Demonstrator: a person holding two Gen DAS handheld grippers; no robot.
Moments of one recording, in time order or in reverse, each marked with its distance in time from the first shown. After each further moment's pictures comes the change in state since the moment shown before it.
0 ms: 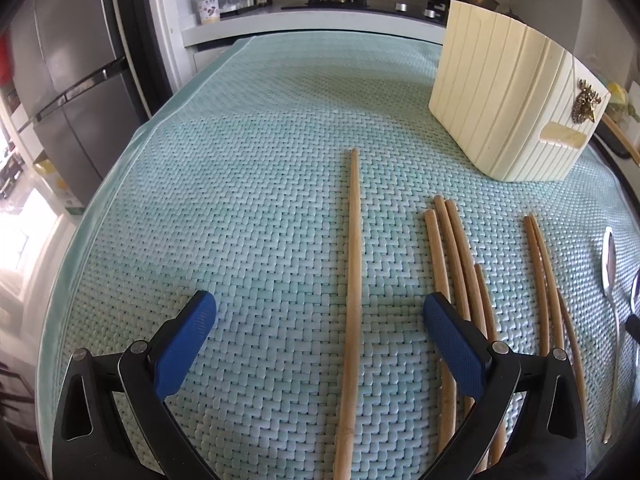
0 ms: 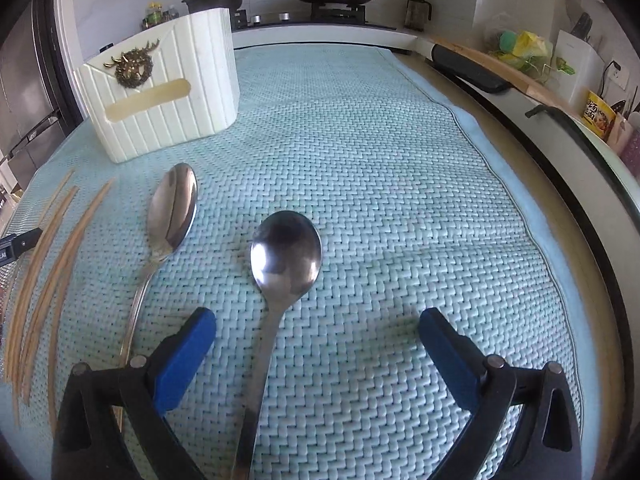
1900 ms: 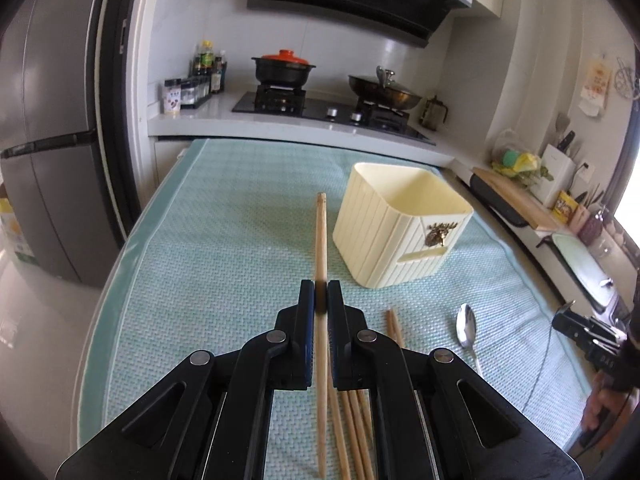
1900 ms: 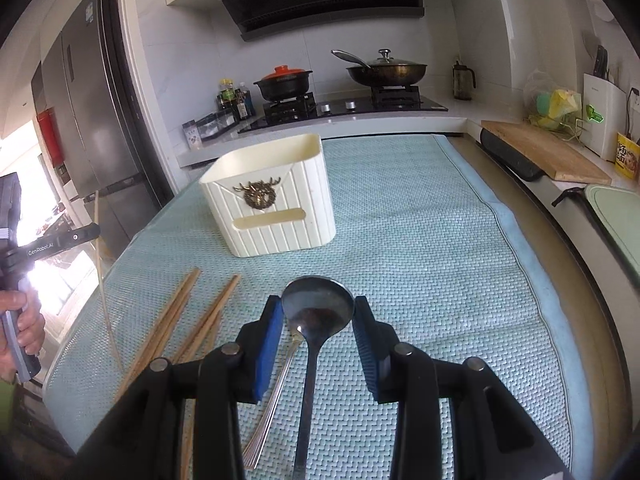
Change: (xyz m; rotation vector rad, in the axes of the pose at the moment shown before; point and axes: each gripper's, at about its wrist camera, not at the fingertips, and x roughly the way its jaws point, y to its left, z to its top) left arm -0.145 0.017 0.035 0.005 -0.290 -0.291; right arm -0.111 0.011 0.020 -0.013 -0.271 0.283
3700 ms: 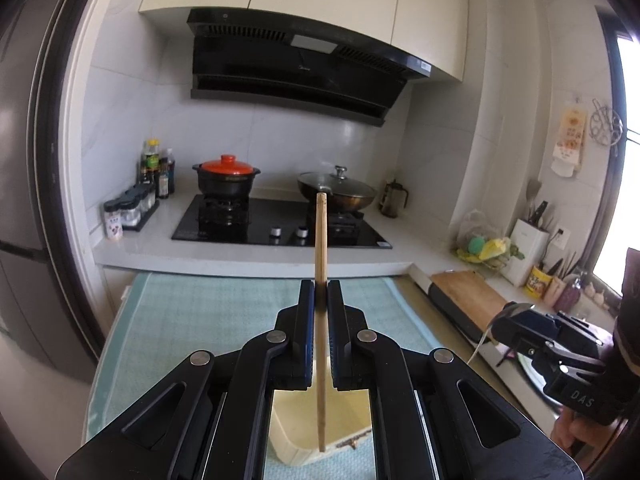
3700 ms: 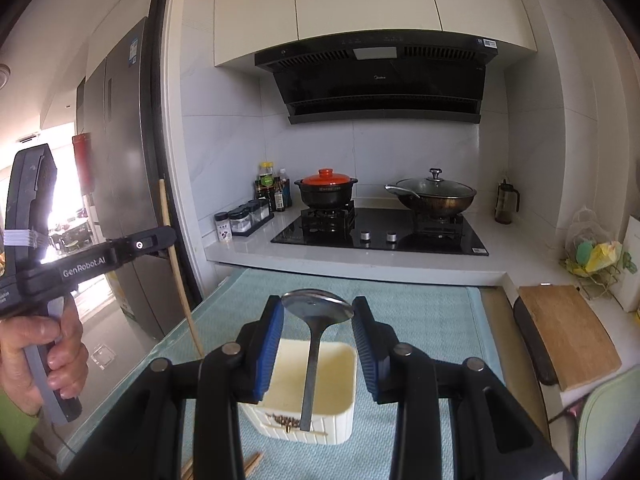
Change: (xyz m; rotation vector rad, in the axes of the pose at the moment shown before) left arm 0.027 -0.092 0.203 0.062 -0.229 -0.091; right arm -0.008 0.048 0.229 -0.167 -0.245 0.078
